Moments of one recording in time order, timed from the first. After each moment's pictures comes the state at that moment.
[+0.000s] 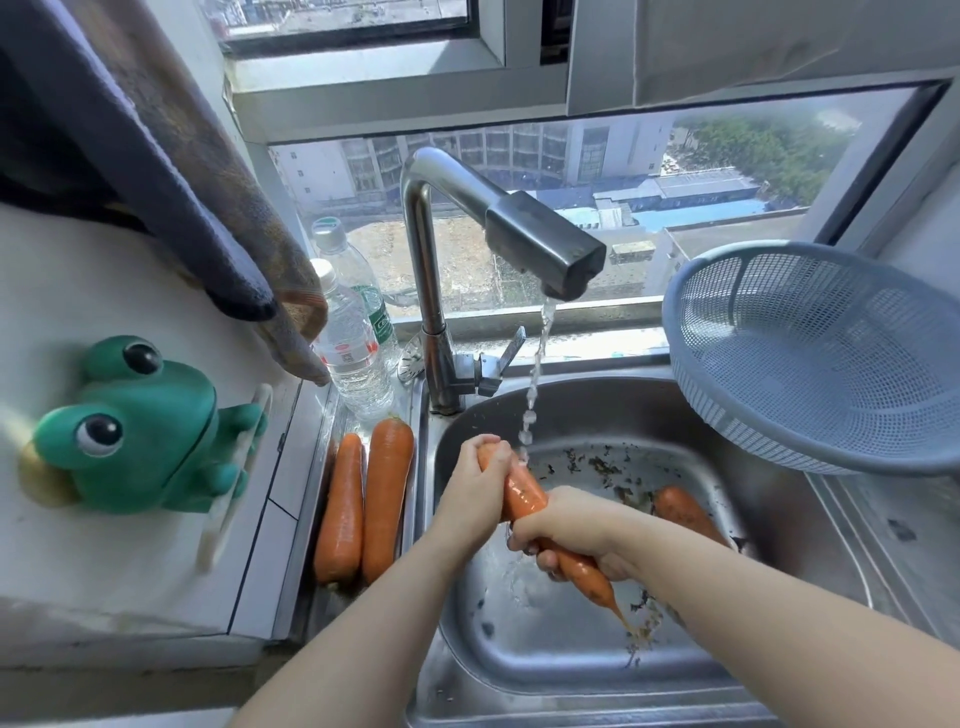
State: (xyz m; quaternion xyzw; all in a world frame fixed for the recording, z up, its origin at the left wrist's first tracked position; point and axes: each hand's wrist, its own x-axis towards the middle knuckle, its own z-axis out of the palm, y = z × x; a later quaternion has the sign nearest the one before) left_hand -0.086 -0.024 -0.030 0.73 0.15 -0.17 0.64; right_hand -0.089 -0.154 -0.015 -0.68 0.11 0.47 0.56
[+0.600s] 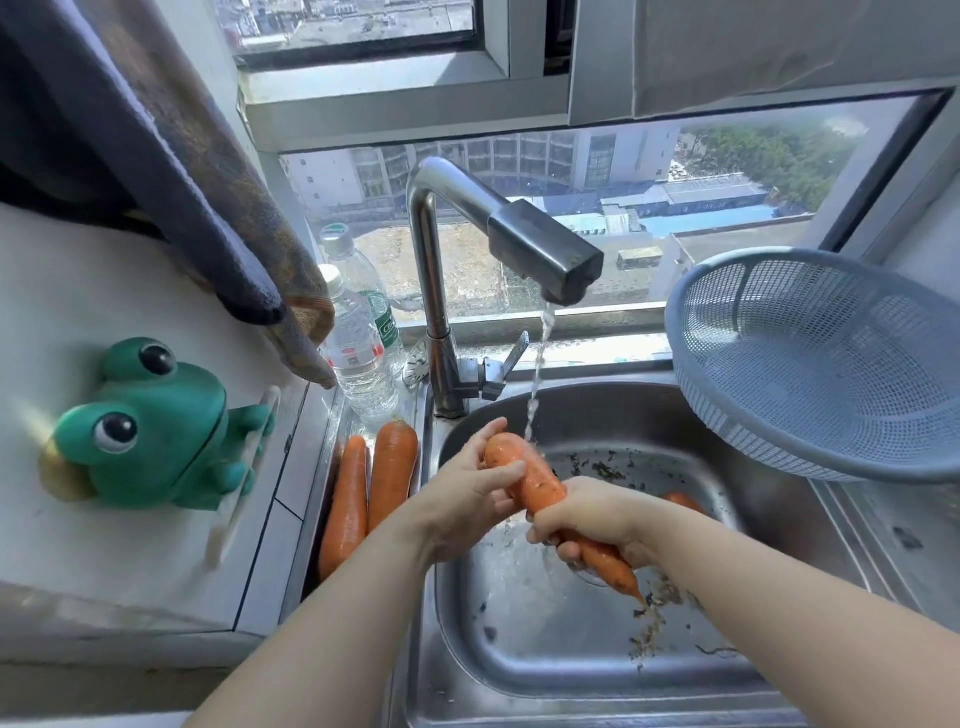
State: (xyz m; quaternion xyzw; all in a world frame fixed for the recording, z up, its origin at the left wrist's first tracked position) left_hand -0.079 -0.009 -0.019 0.48 0.14 -0.28 0.82; right_hand -0.082 -0.168 -0.001 -0.68 0.08 0.47 0.55
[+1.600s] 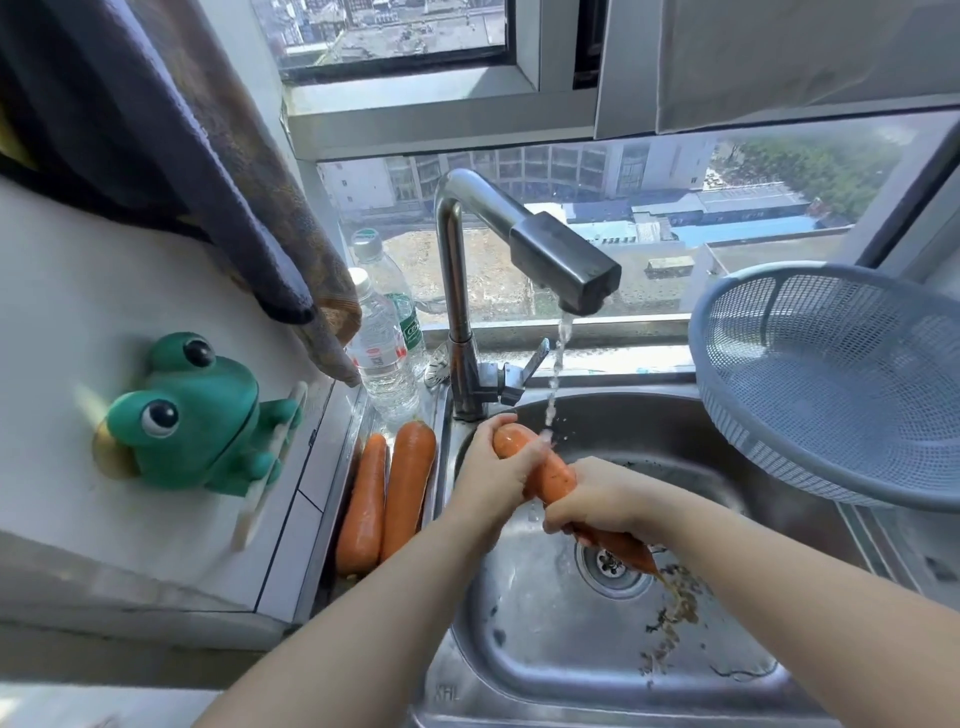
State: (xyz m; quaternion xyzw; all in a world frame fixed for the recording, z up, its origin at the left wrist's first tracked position) left_hand -0.080 -0.034 0.001 0.63 0.19 -0.12 0.74; right_hand -0.062 -0.168 0.006 -0.80 -0.02 0.41 0.44
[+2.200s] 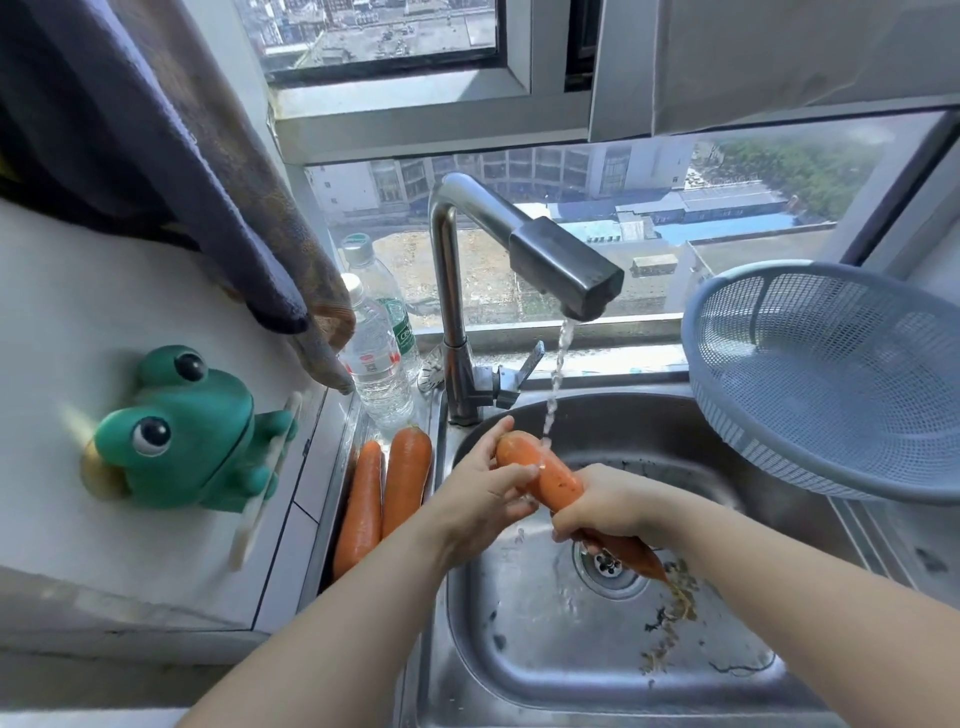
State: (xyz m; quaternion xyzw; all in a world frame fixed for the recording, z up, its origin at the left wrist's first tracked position) left_hand -0.081 -0.016 0.002 0.53 0.17 -0.23 0.80; right_hand -0.064 -0.170 0.009 -0.81 -0.01 0.41 0.42
